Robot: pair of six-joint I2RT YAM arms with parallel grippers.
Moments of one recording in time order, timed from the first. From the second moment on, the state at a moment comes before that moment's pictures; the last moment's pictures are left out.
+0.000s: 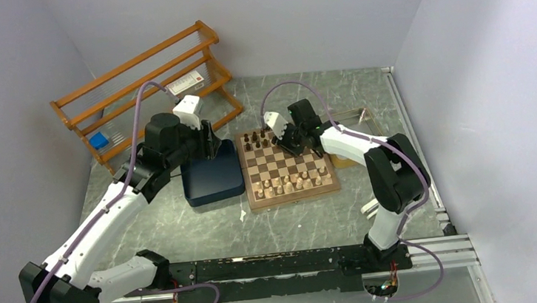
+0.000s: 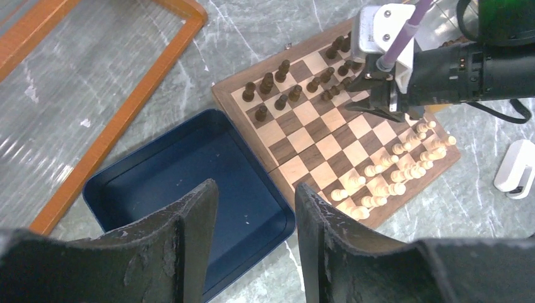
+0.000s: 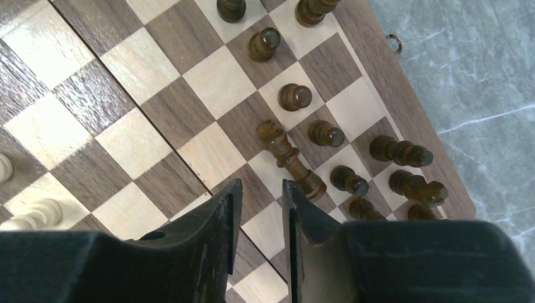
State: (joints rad) left arm -0.53 1.08 1.00 -0.35 0.01 -0.22; right arm 0.48 1.75 1.09 -0.20 -0.26 -0.60
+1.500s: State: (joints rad) left arm -0.53 1.07 0.97 -0.34 -0.03 -0.20; right arm 0.44 1.72 1.11 -0.28 -0.39 -0.84
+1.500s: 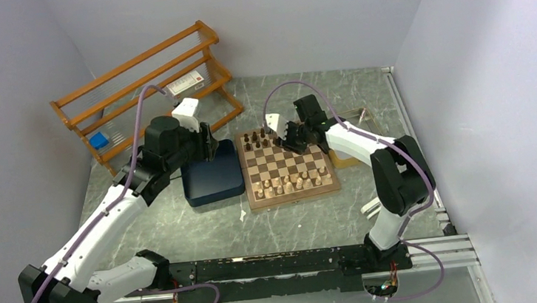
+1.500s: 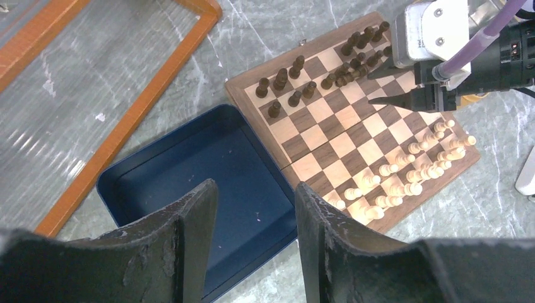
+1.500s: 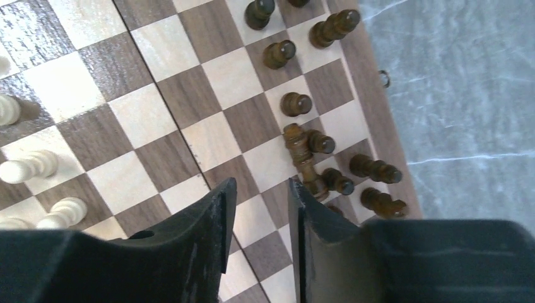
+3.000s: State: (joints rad) left arm -0.53 1.02 0.95 -0.34 -0.07 -0.20; right arm 0.44 1.84 1.22 -0.46 -0.43 -1.01
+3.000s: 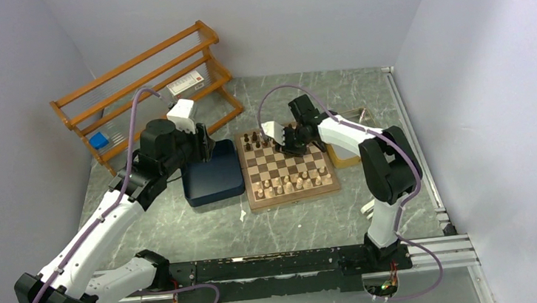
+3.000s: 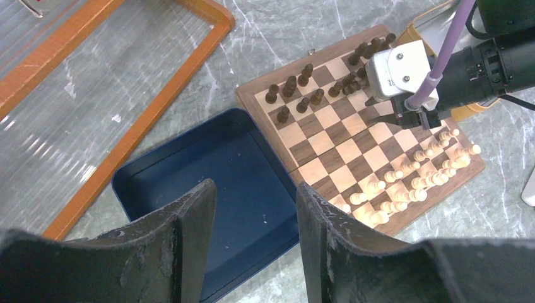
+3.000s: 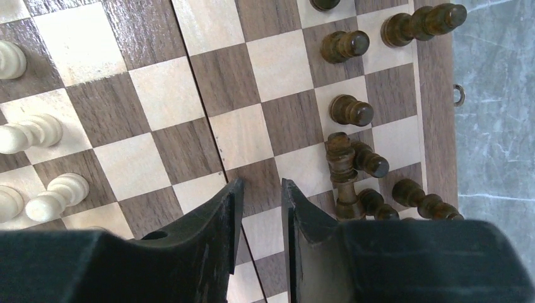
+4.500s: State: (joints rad) left arm -0.55 0.95 0.93 -0.35 -0.12 -0.19; right arm 0.42 1.90 1.29 -0.40 -0.39 -1.13
